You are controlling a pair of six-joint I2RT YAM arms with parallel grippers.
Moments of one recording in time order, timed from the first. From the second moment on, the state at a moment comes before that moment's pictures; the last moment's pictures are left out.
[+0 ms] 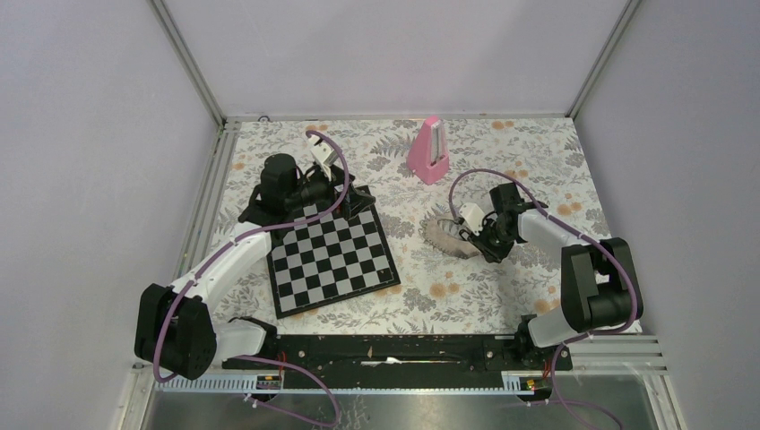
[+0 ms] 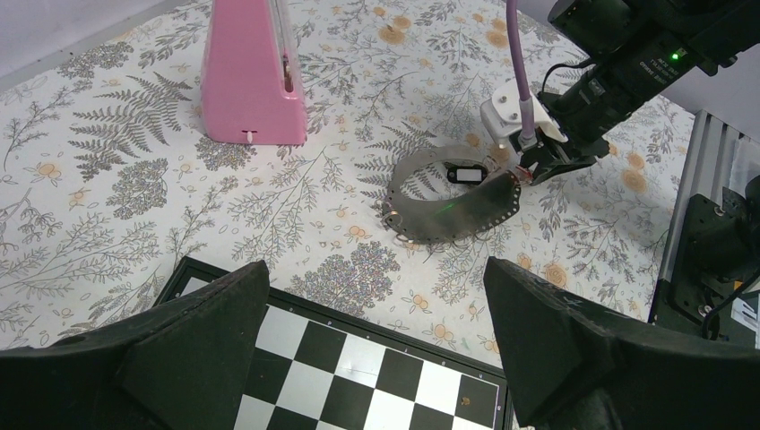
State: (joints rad) left arm -0.35 1.24 0.85 0.16 0.68 -0.07; right arm 0.19 1.50 0.80 -0.64 -0.20 -0.78
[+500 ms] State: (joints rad) left arm -0.35 1.24 0.85 0.17 0.68 -0.07; right arm 0.09 1.50 0.79 -0.64 -0.20 -0.82
